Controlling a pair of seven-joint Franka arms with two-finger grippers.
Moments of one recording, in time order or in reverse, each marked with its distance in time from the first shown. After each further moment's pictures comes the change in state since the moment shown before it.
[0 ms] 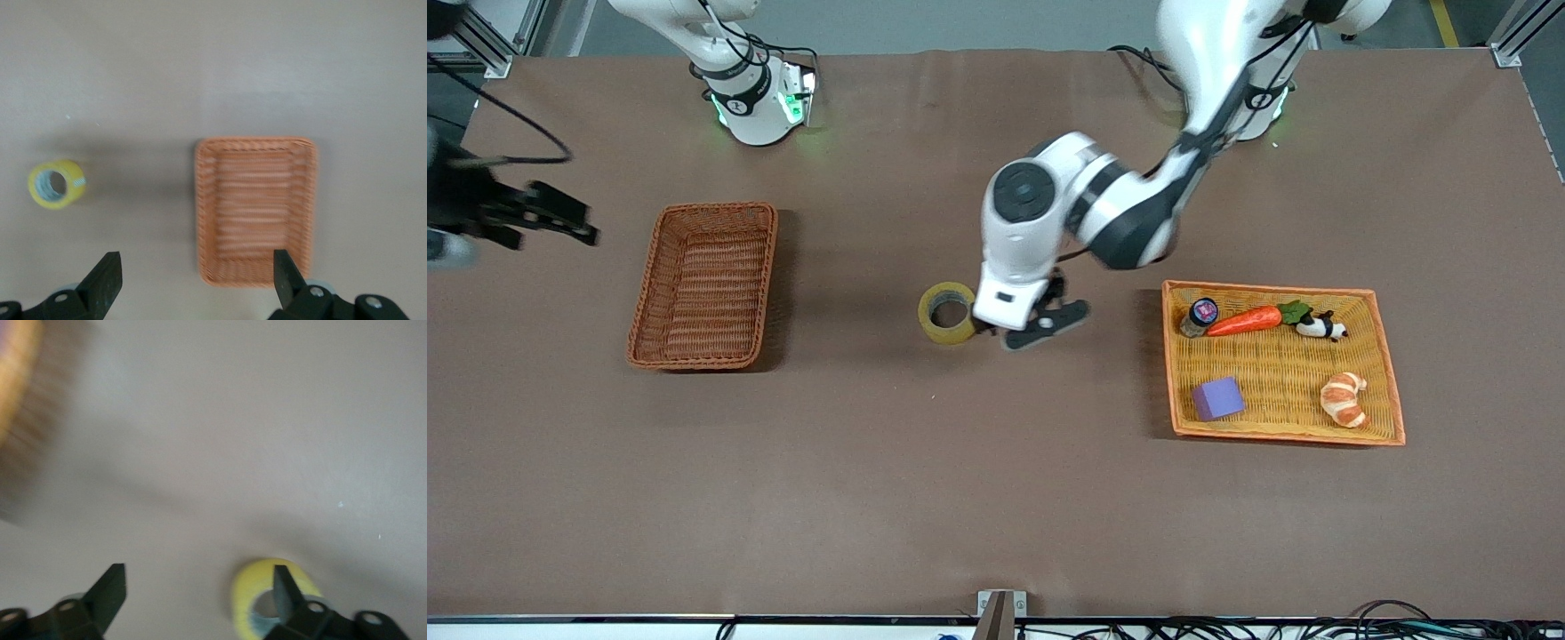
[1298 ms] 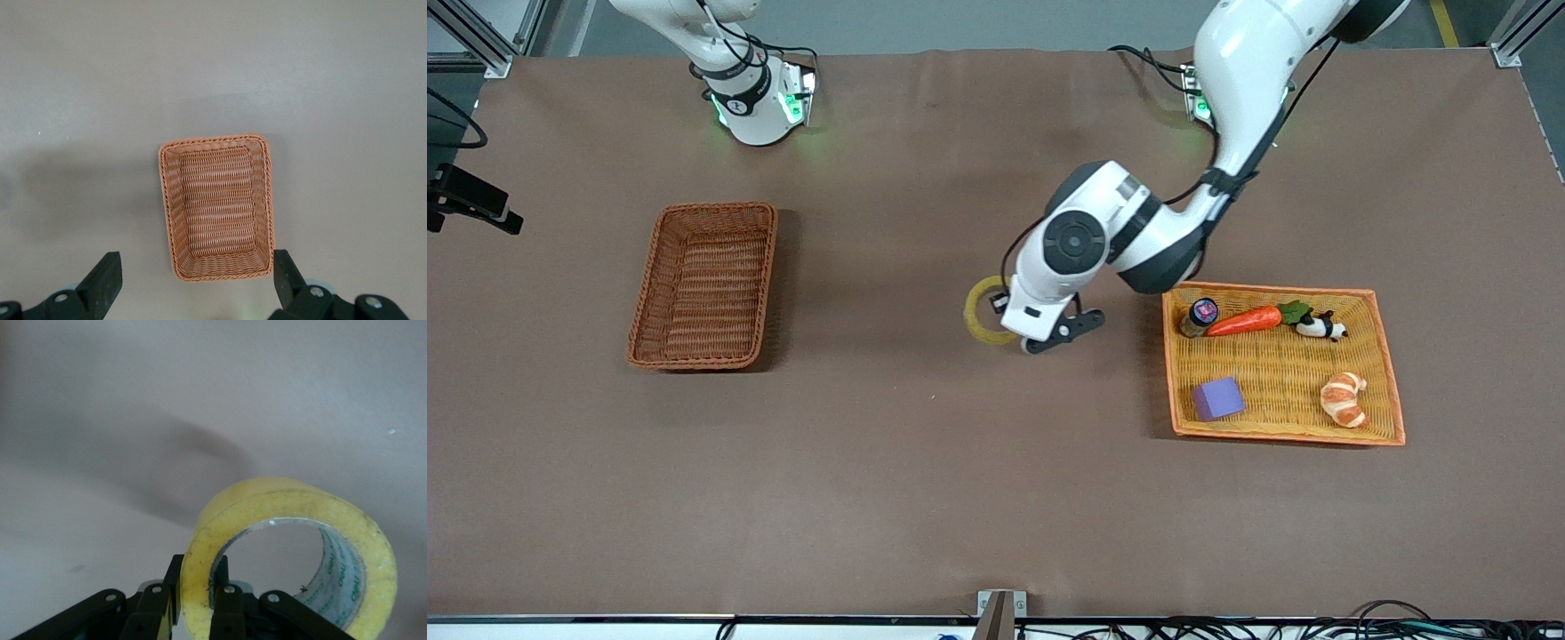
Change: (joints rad) left arm 0.169 0.131 -0.268 -0.125 -0.106 0.161 -0.053; right arm -0.039 -0.018 -0.152 0.104 -0.017 -0.113 -0.121
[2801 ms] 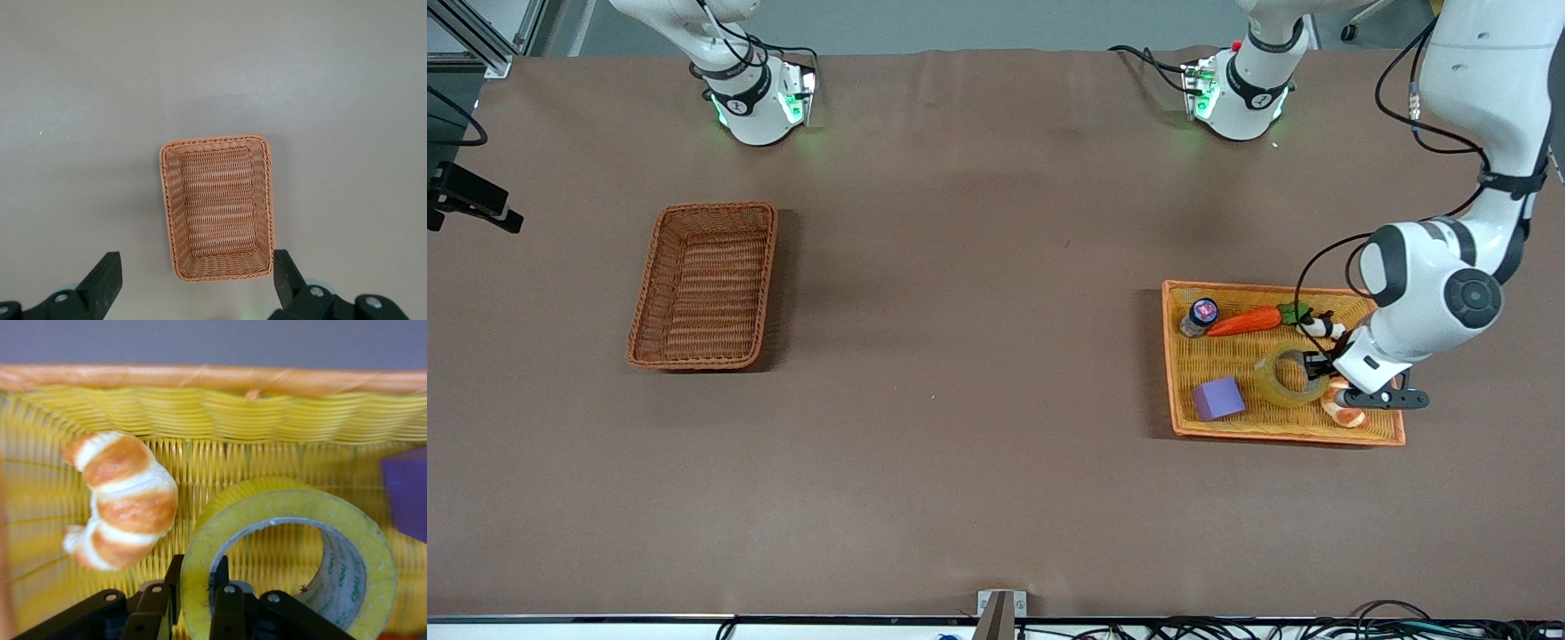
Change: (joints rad) left arm 0.547 -0.262 0.308 -0.496 0.040 0.299 1.257; right arm 0.001 -0.004 0.002 0.000 0.000 0.000 0.000
